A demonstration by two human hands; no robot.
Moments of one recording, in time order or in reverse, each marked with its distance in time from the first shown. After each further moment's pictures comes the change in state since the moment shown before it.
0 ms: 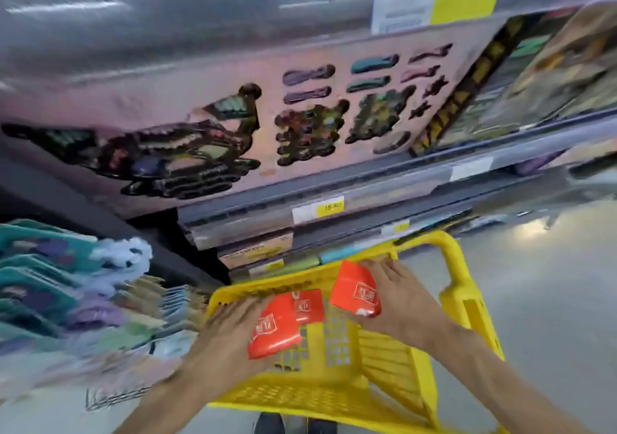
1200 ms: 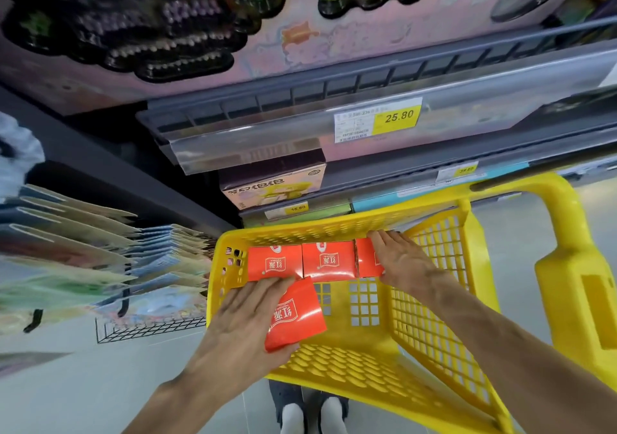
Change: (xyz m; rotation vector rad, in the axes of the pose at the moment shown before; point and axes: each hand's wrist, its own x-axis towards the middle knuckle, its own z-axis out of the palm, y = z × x) left_hand -0.013 -0.025 0.093 -0.028 0.024 -0.053; right_hand 0.100 0.050 0.192 -0.225 -0.290 -0.078
